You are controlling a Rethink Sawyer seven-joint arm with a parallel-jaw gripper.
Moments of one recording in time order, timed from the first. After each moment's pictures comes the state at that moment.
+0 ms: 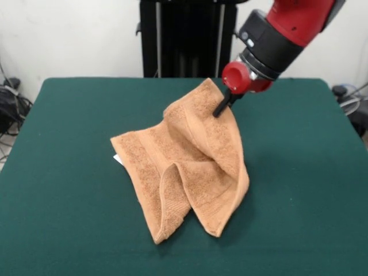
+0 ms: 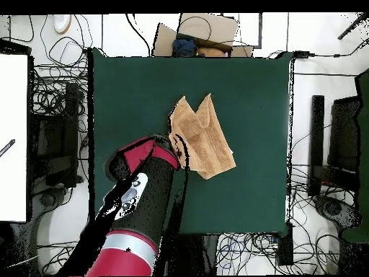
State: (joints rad) arm 0.25 -0.45 -0.31 1.49 -0.39 0.61 1.39
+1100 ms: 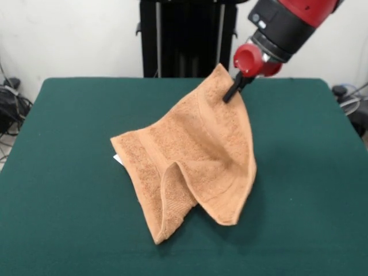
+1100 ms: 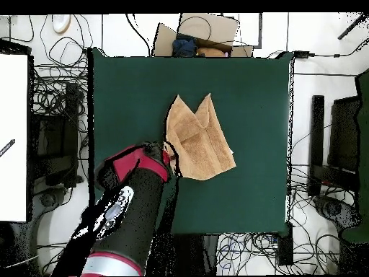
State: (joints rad) arm 0.30 -0.52 -0.34 1.55 -0.39 0.60 1.39
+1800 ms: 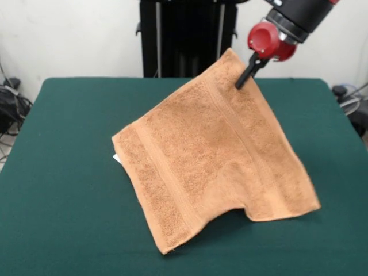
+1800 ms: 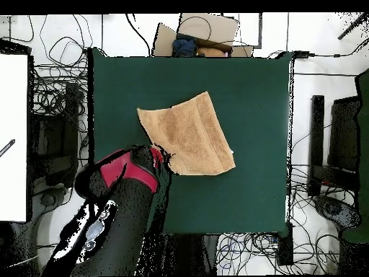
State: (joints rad) arm 0.36 -0.58 -0.37 1.56 -0.39 0.60 1.39
